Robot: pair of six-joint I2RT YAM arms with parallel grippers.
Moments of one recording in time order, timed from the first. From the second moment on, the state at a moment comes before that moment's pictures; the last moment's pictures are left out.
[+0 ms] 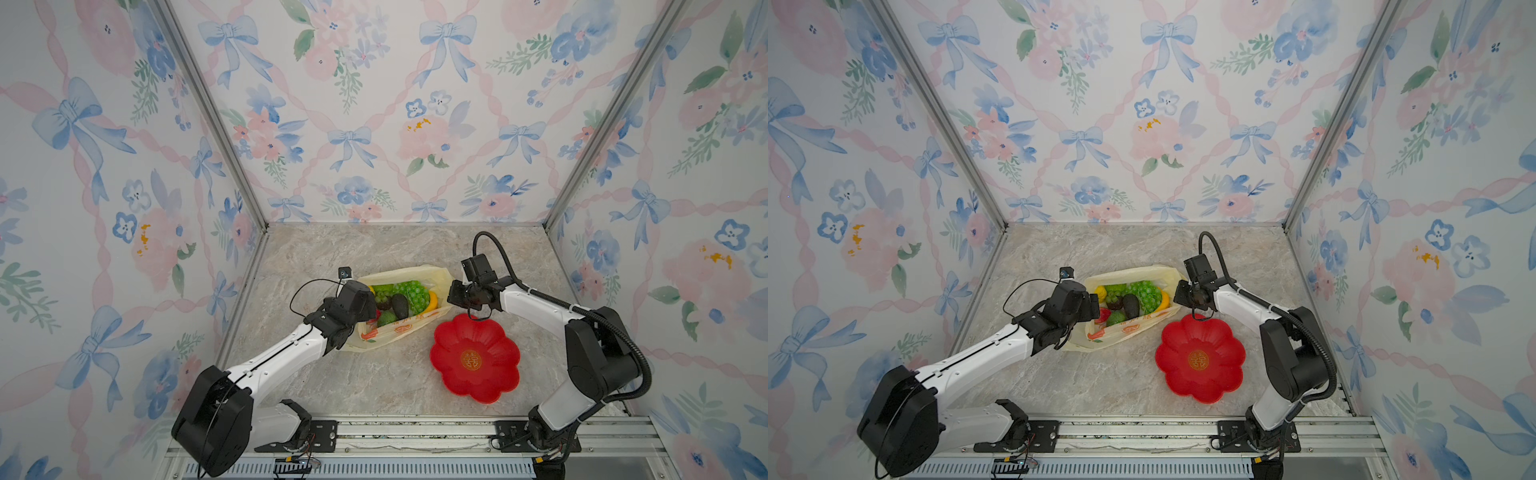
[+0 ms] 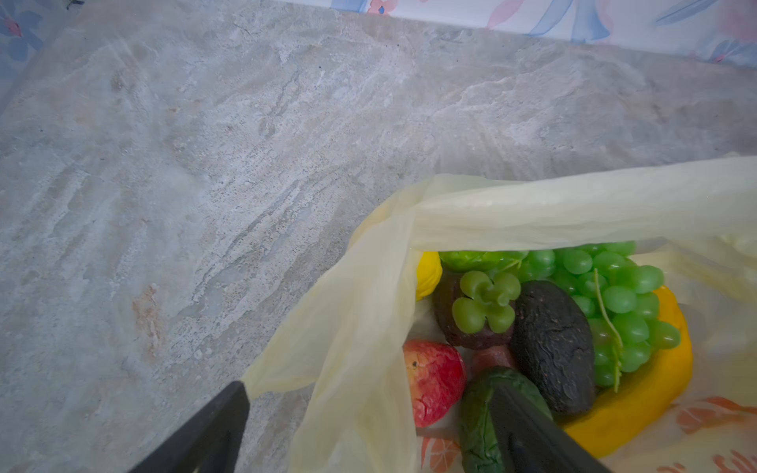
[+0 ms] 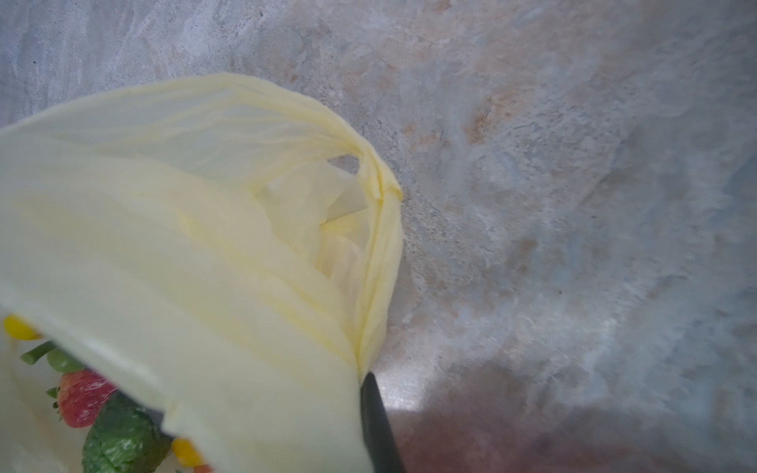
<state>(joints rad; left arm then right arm) -0.56 1.35 0.79 -0.27 -0.42 -0.49 0.43 1.66 1.06 -0.39 -0.07 0.64</state>
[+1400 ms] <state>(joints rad) -0.47 1.19 0.42 0.11 -0.26 -0.45 0.70 1.66 1.28 -0.69 0.27 0.50</state>
